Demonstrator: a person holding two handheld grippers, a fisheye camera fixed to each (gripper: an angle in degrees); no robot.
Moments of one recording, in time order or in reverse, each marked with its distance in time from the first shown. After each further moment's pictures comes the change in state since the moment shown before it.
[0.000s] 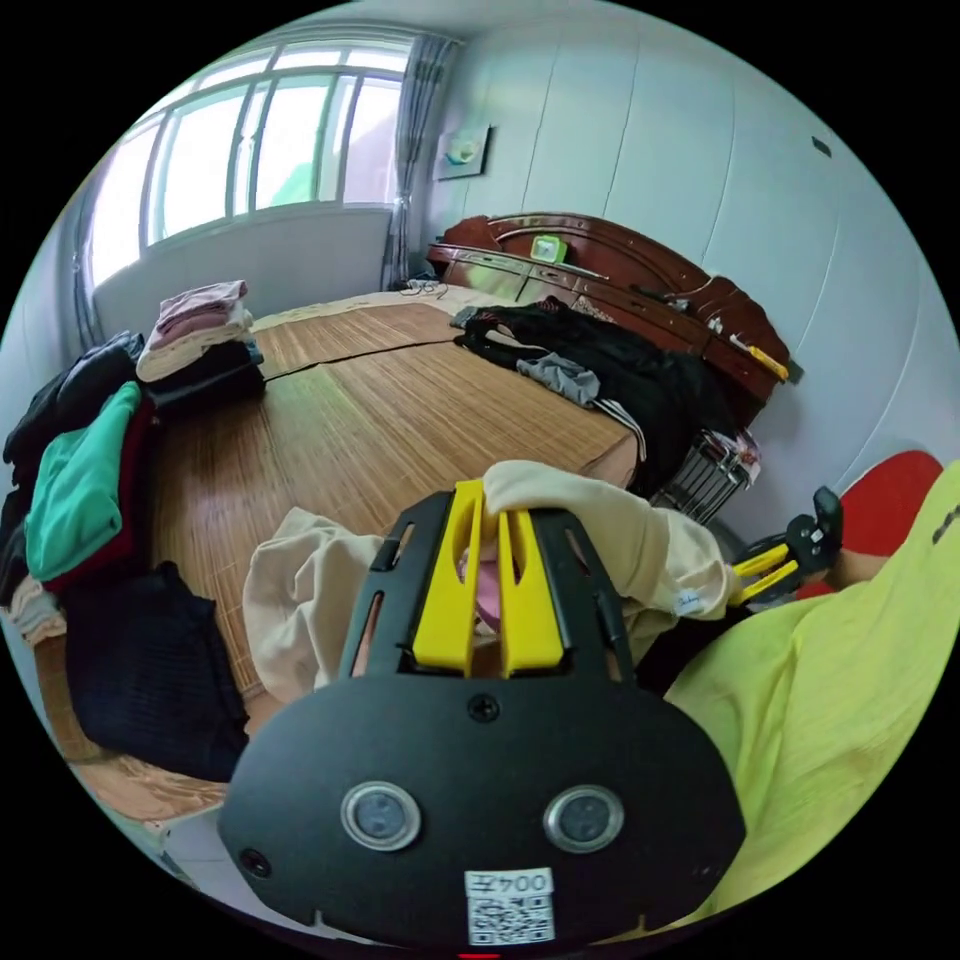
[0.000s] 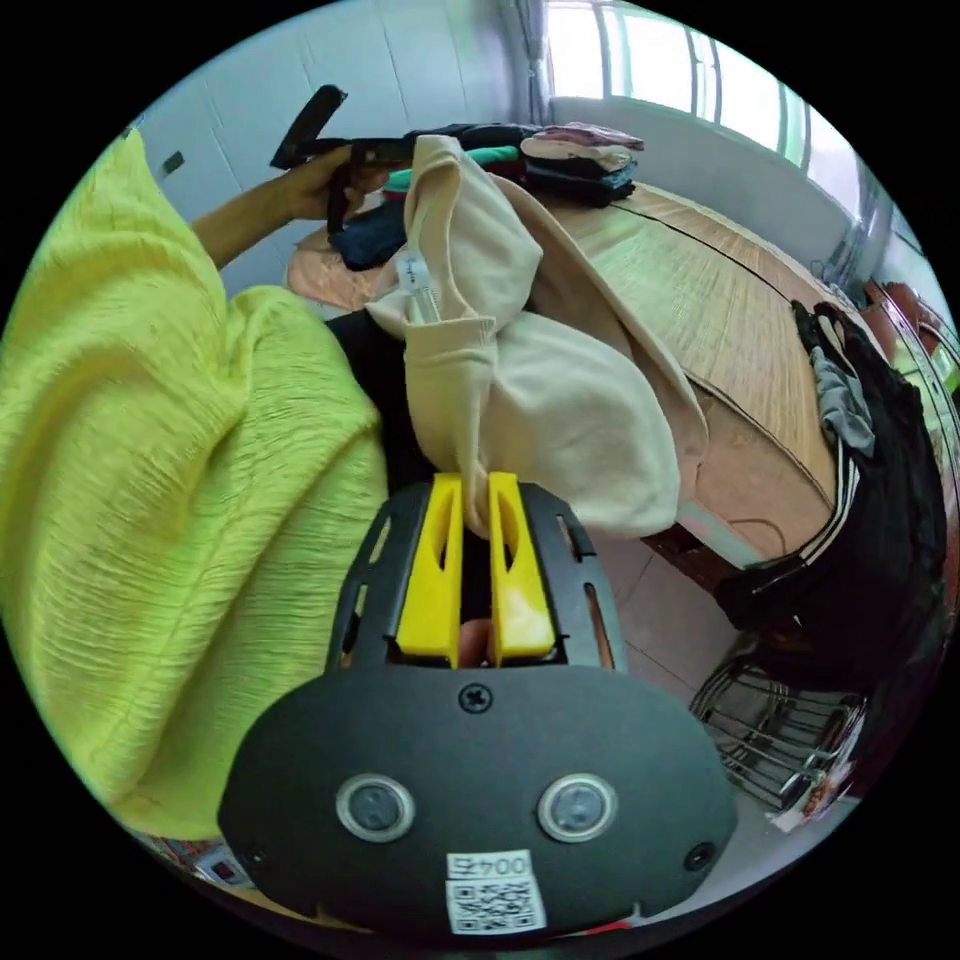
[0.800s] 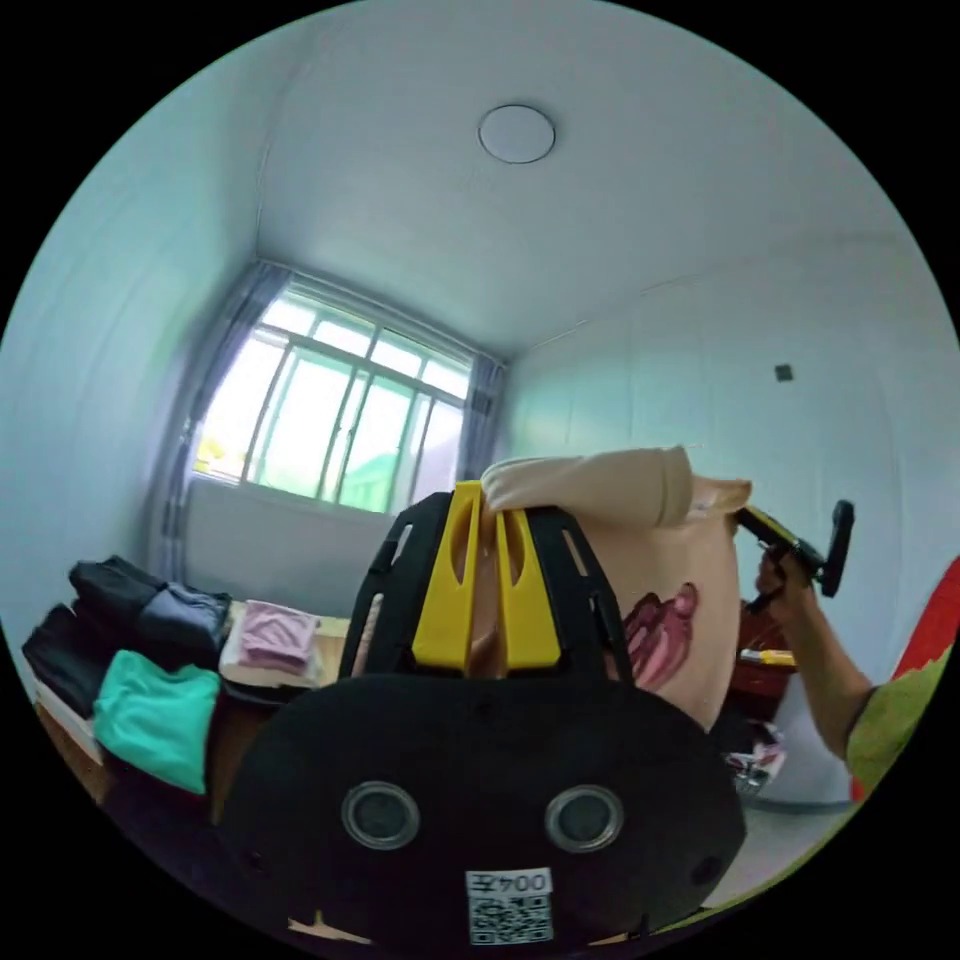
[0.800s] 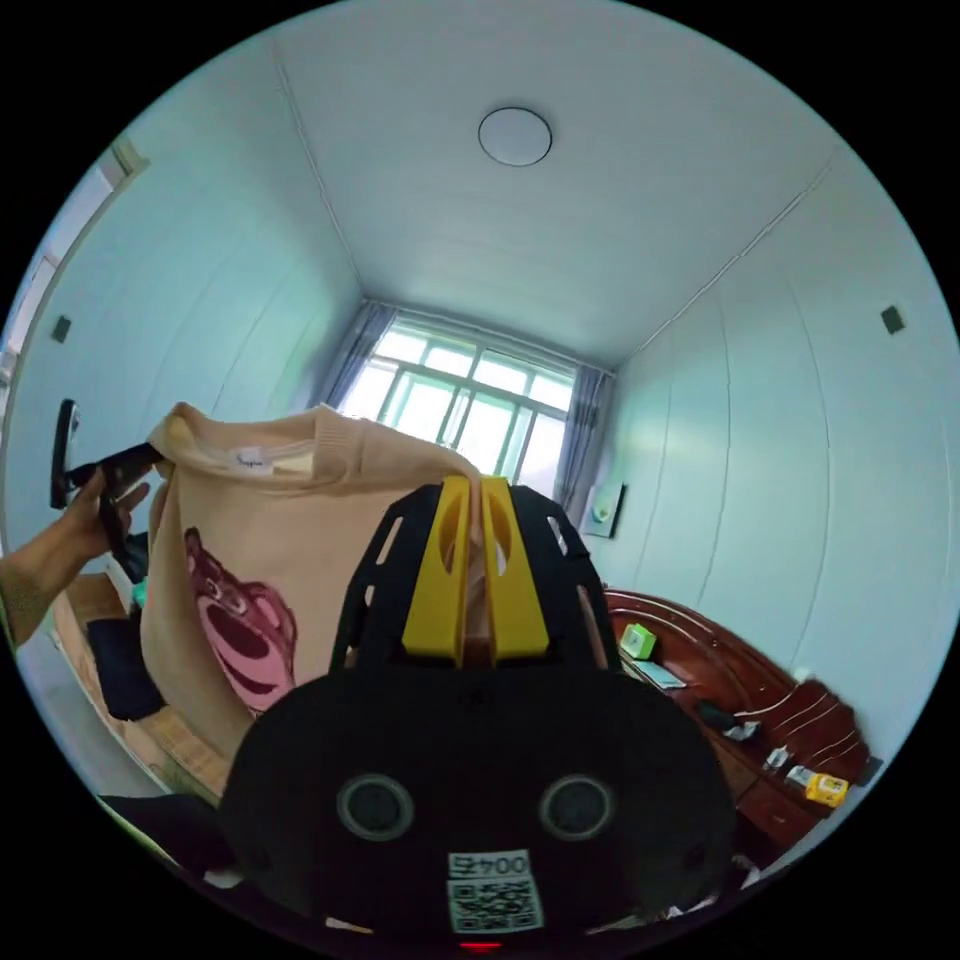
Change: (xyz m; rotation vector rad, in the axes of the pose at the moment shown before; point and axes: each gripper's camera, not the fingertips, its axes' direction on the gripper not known) left arm 0.167 -0.095 -0.275 0.927 -0.162 -0.054; right arm -0.152 -0.174 -0.419 1.118 0.804 0.033
